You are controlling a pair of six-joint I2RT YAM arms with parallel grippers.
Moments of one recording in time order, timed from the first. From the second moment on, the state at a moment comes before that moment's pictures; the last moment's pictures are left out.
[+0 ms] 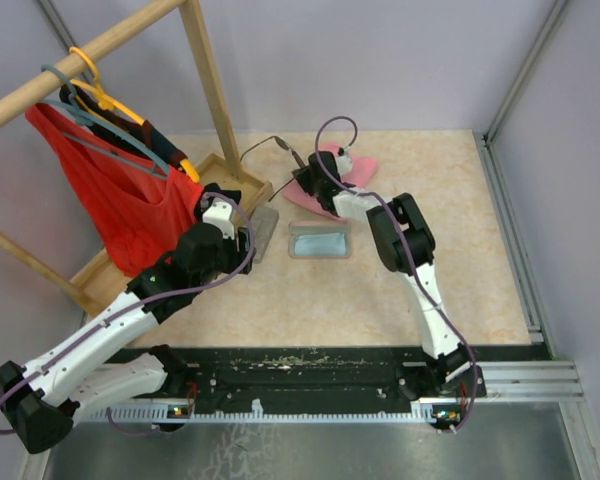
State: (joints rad) left arm -0.74 0.91 0.80 -0.39 -0.35 -0.32; right arm 0.51 2.42 1.76 0.20 0.16 1.28
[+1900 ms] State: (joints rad) left arm -0.75 1.17 0.93 -0.28 -0.25 -0.32; right arm 0.07 0.76 0.46 -0.18 -0.49 0.93
